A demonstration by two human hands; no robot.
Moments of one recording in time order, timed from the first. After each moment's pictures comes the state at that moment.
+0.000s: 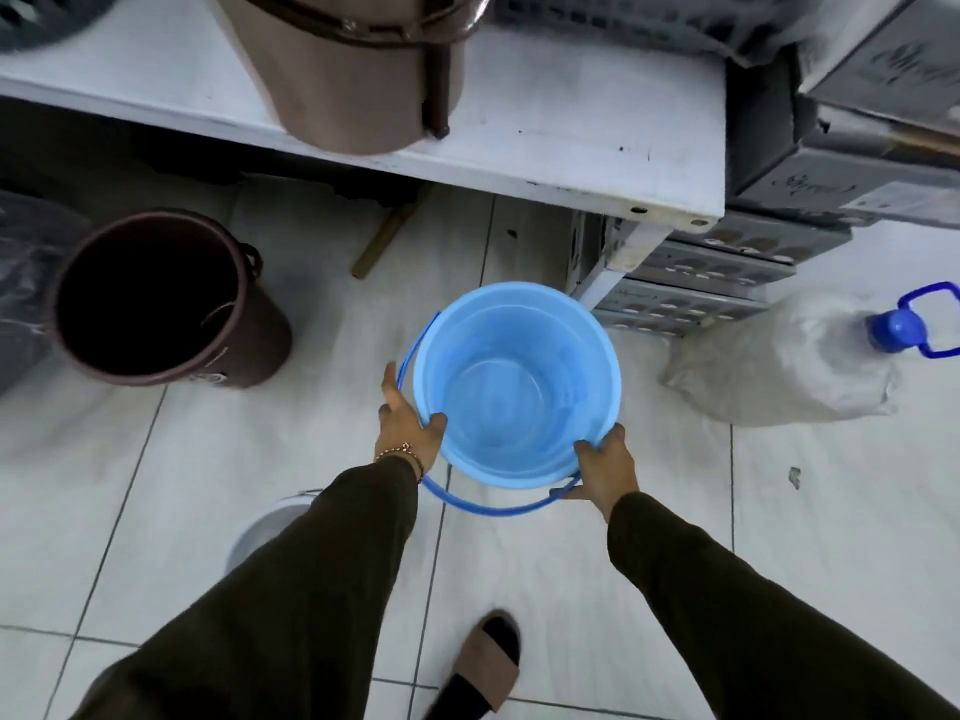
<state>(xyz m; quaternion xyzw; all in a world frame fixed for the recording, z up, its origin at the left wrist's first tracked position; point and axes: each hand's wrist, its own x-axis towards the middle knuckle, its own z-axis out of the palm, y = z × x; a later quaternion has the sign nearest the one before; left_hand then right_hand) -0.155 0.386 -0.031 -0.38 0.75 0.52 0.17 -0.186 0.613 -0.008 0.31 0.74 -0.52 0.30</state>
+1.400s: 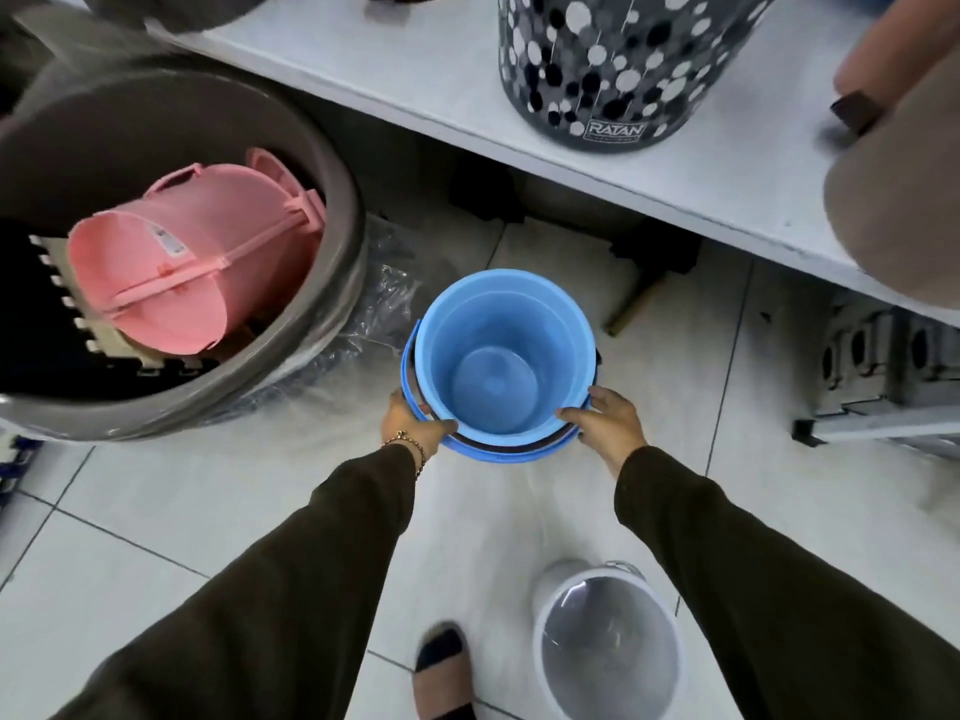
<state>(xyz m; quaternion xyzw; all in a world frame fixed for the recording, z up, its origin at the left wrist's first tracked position) -0.068 -0.089 -0.034 -0.53 0.60 0.59 0.10 -0.182 0.121 -0.029 0.19 0.77 -0.51 0.34</state>
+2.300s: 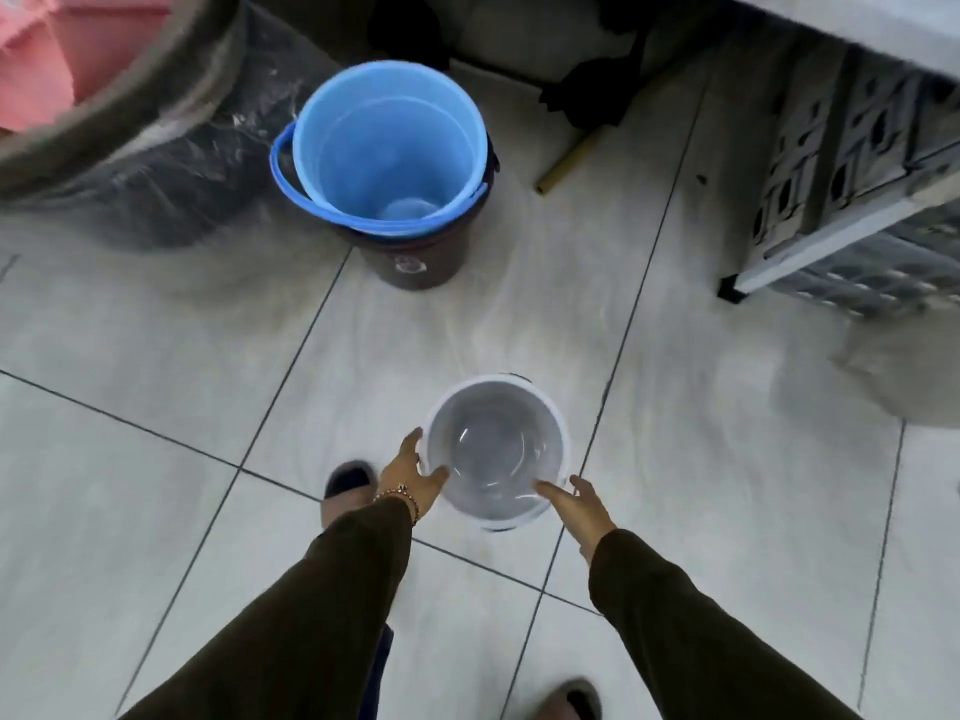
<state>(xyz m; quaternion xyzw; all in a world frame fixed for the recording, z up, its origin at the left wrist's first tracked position) 0.142 0.198 -0.105 -0.49 0.66 0.49 0.29 0.068 0.403 -0.099 0.30 0.72 -0.41 0.48</state>
